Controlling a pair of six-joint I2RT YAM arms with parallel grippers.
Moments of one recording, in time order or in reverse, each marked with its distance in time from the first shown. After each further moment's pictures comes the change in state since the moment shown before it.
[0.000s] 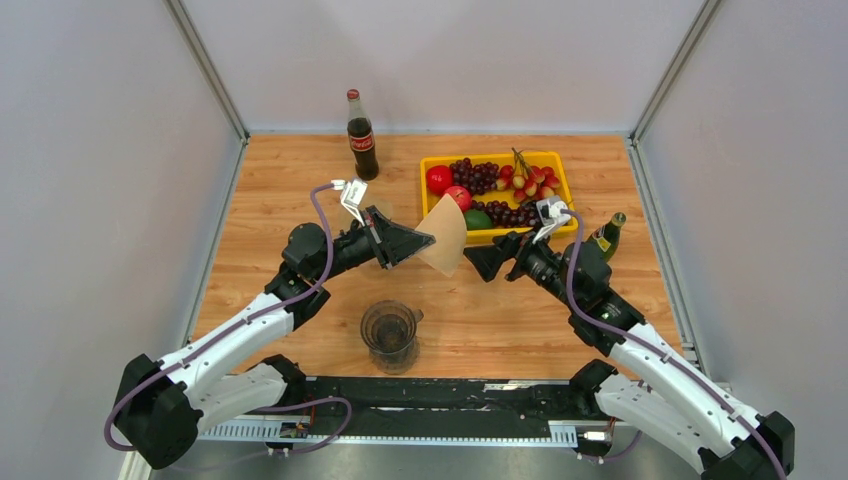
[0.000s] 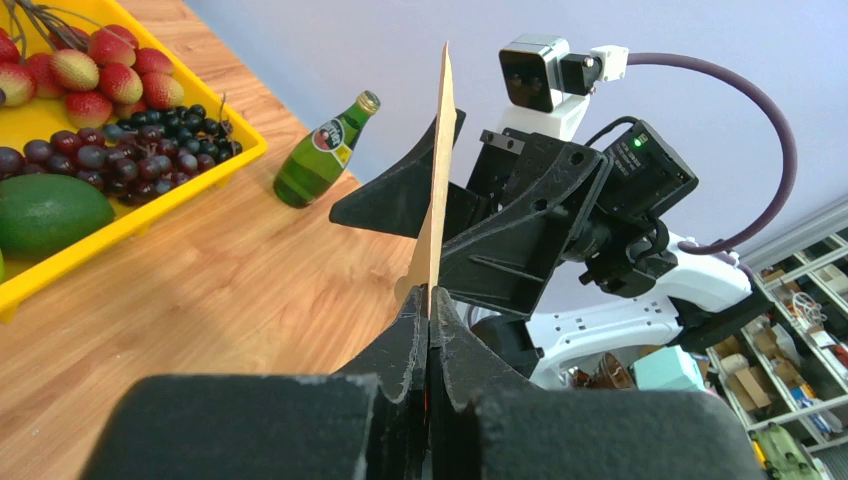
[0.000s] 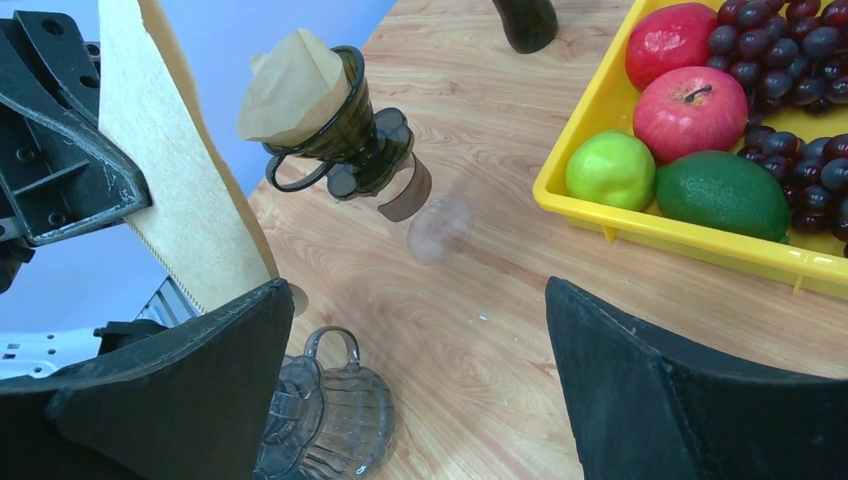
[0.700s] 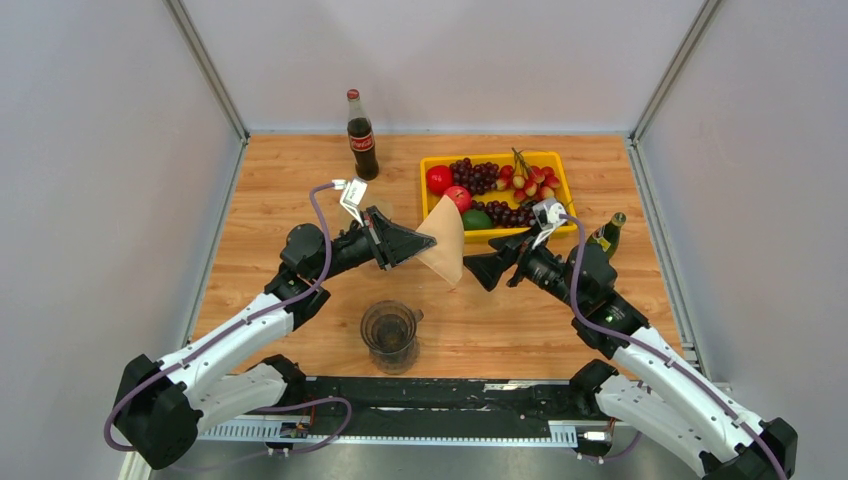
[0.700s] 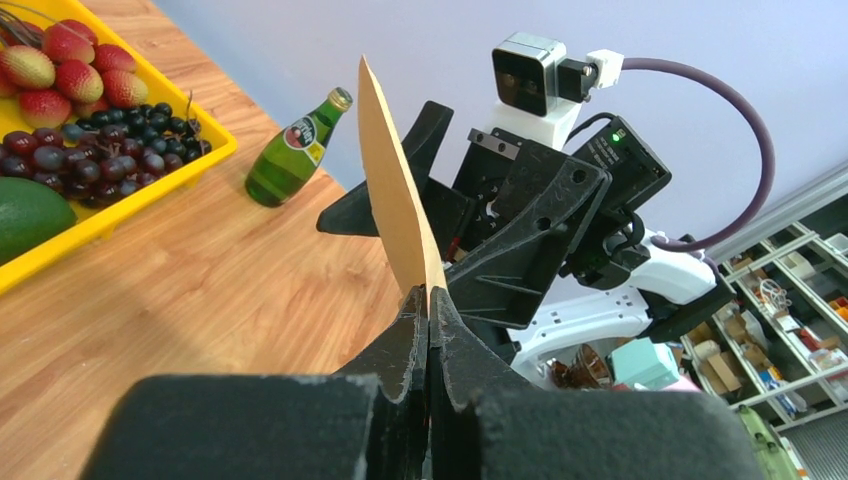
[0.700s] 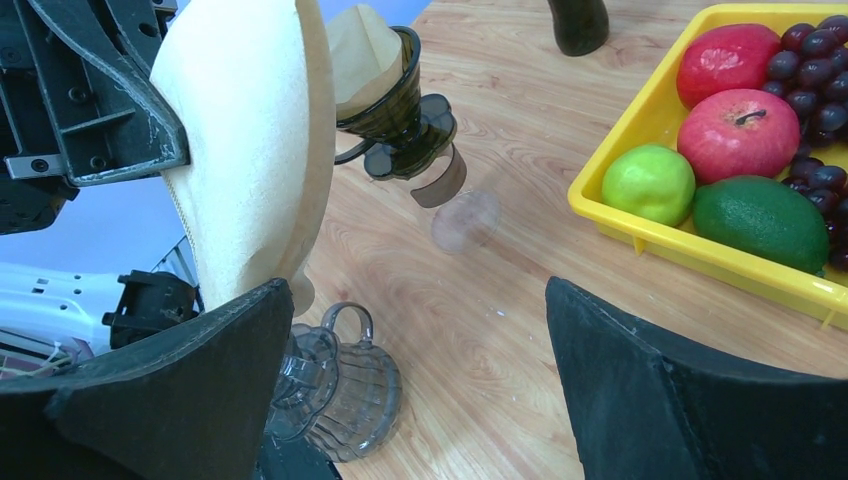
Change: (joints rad) left arm 0.000 -0.002 0.000 0.031 0.037 -0.038; right arm 0.000 -0.032 0.000 0.000 -0.109 -0.071
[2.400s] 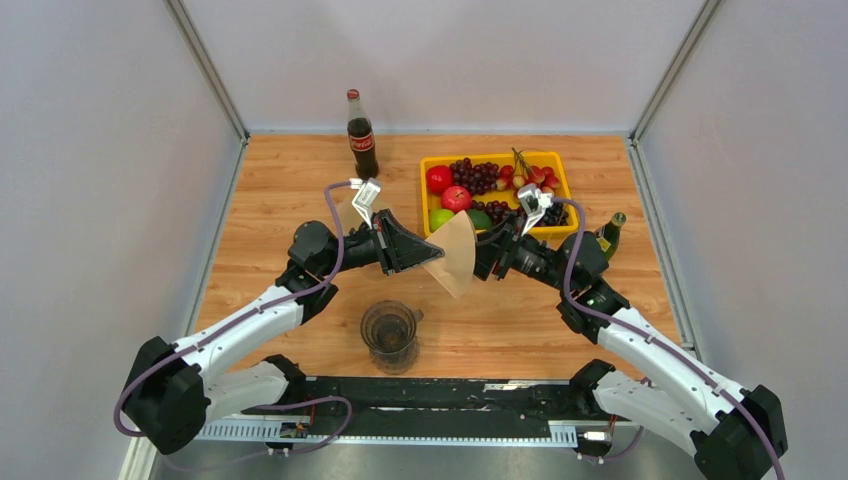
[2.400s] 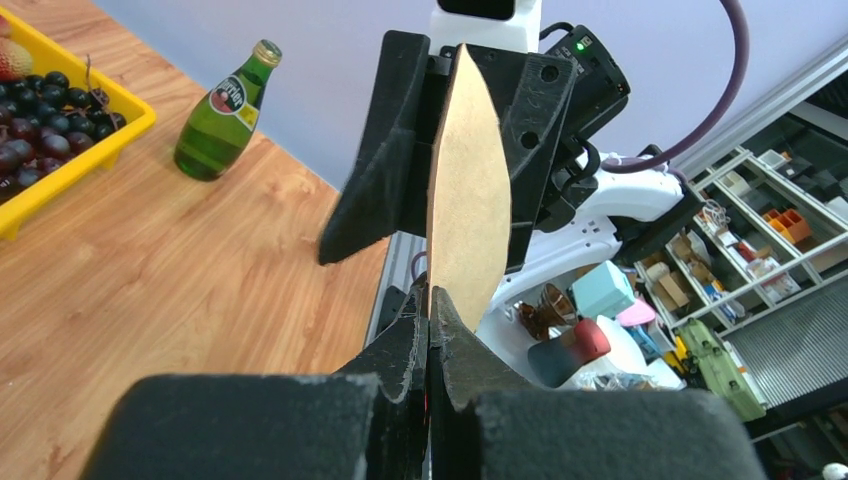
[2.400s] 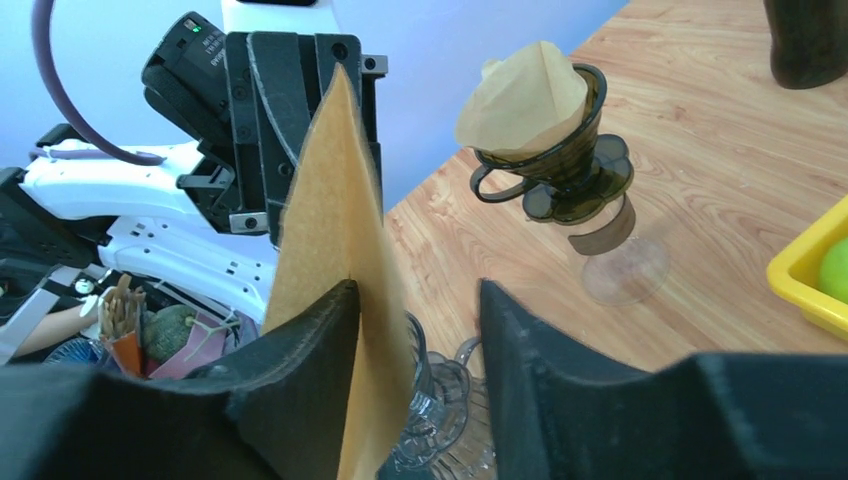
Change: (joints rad) left arm 0.000 0.088 0.000 0.129 0.177 -0.029; right arm 0.000 0.160 0.028 0.309 -0.253 0.212
